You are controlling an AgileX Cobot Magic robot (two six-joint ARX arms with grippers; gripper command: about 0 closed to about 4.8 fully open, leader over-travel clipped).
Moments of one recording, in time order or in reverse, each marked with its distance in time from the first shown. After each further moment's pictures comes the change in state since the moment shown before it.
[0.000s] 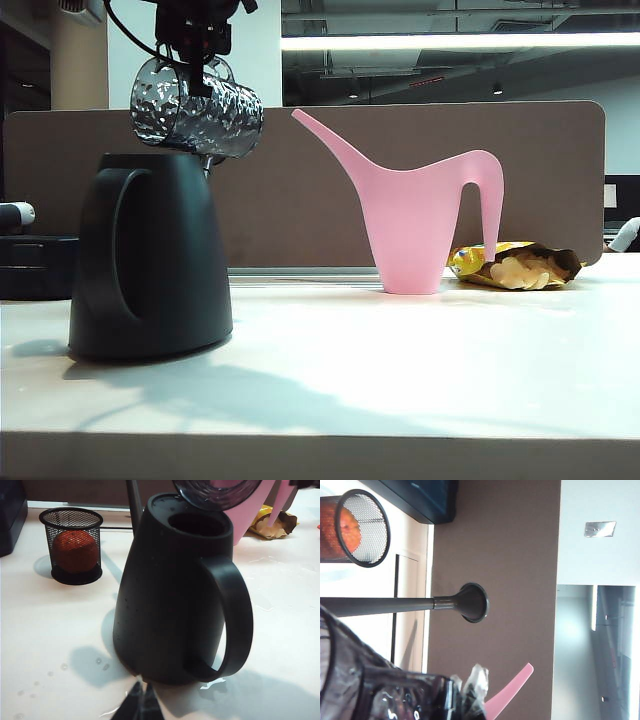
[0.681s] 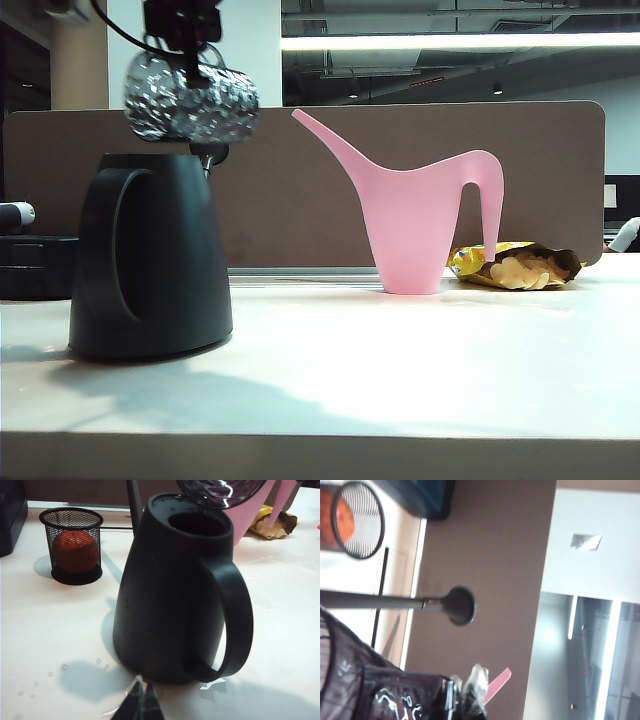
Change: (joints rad) left arm 0.000 0.000 0.000 0.001 0.000 0.000; right arm 0.034 0.000 -0.001 0.034 0.032 -0.132
